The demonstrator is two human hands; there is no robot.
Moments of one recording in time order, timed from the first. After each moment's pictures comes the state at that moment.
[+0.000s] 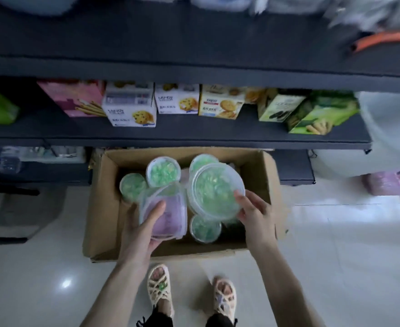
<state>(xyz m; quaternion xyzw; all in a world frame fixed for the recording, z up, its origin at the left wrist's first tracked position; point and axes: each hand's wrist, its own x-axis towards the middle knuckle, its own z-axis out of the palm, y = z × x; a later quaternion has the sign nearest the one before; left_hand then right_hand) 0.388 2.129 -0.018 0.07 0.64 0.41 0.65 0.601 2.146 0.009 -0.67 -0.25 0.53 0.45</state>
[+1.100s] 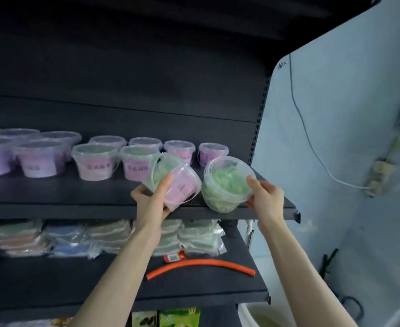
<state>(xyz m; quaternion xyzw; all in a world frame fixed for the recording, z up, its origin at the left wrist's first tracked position) 0.842 2.354 0.428 0.35 0.39 0.68 0.51 1.052 2.340 0.459 -0.55 -0.41 0.28 0.67</state>
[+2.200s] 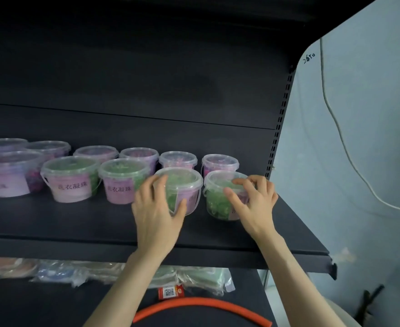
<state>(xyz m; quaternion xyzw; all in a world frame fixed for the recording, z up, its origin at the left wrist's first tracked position) 0.890 2.442 0.424 0.61 0.56 0.54 -0.13 1.084 2.476 0.438 -0.55 -0.67 -0.03 0.50</state>
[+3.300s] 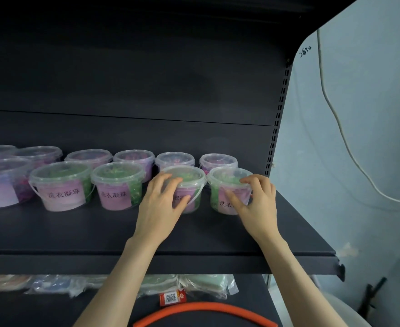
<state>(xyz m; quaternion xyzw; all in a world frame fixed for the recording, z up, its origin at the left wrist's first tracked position) 0.877 2.485 0.426 0.71 0.52 0.45 -0.13 1.089 2.491 0.428 -0.54 -0.65 -0.02 0.54</state>
